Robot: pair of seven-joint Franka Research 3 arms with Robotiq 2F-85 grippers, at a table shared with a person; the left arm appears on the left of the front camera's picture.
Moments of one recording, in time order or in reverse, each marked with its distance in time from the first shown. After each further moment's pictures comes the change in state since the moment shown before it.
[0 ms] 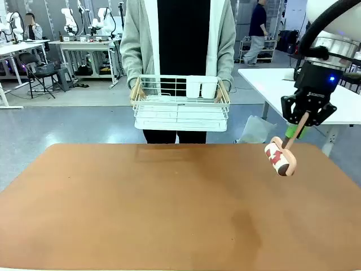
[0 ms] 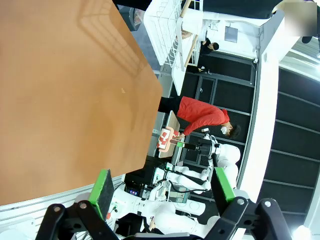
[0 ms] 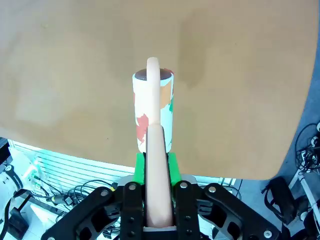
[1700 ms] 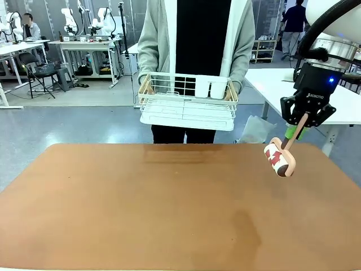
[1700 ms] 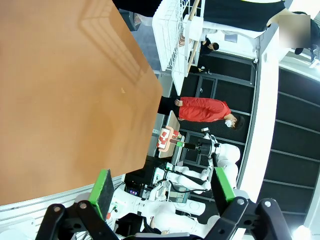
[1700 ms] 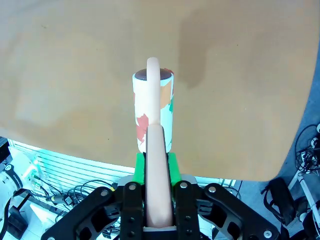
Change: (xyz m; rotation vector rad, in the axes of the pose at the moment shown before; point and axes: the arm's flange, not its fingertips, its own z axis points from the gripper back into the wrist) left arm 0.000 0.000 0.000 0.000 0.000 0.000; right arm 0.003 0.003 -0.001 0.001 0.002 0.009
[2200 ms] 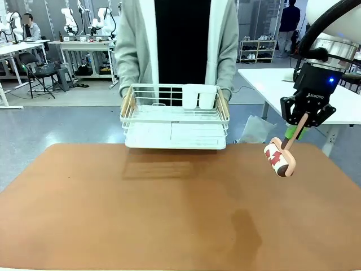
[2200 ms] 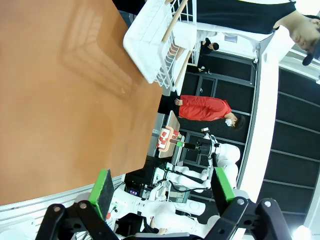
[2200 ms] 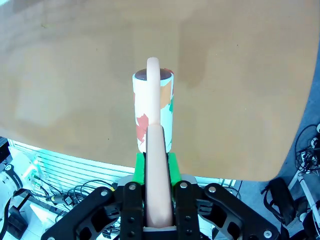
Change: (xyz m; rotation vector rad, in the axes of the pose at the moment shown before) left arm 0.000 0.000 0.000 0.000 0.000 0.000; right arm 0.000 0.000 0.000 0.000 0.000 0.000
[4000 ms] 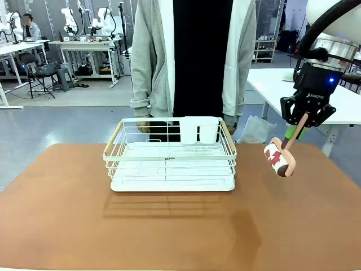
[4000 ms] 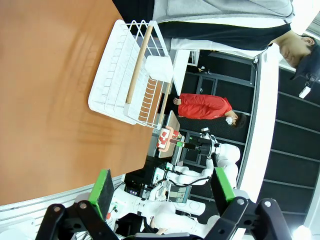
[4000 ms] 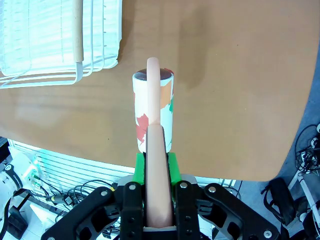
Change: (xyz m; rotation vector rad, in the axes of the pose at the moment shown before) left arm 0.000 0.000 0.000 0.000 0.000 0.000; right arm 0.000 0.000 0.000 0.000 0.000 0.000
